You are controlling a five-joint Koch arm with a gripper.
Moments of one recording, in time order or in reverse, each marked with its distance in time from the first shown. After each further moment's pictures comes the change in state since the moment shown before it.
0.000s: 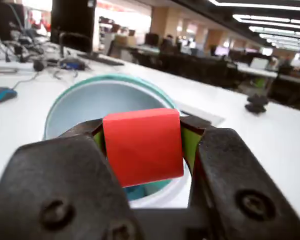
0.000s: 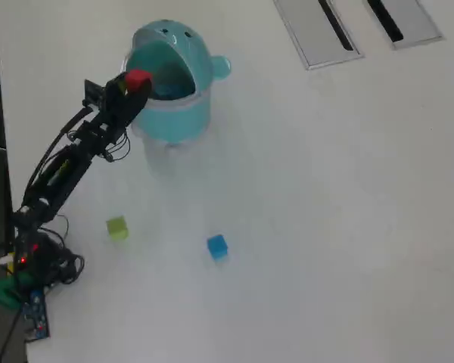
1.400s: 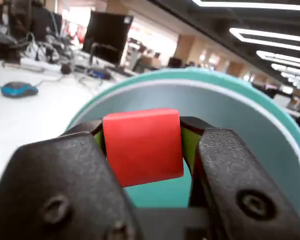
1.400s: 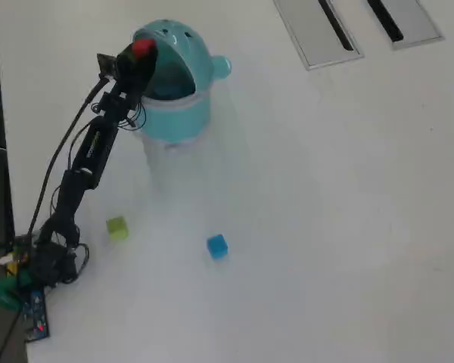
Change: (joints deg) arm -7.7 -49.1 -63.2 10.9 -8.0
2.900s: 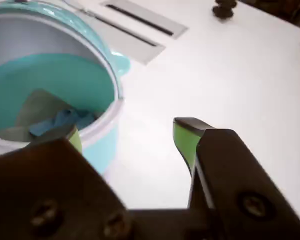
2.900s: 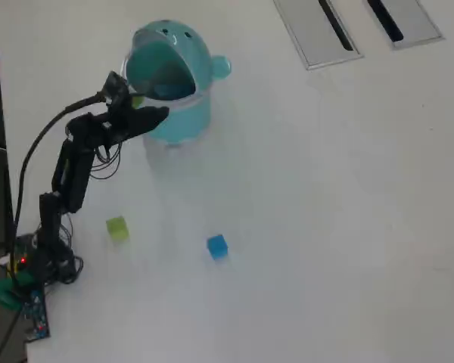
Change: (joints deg) arm 21.1 32.1 -2.2 64.4 6.6
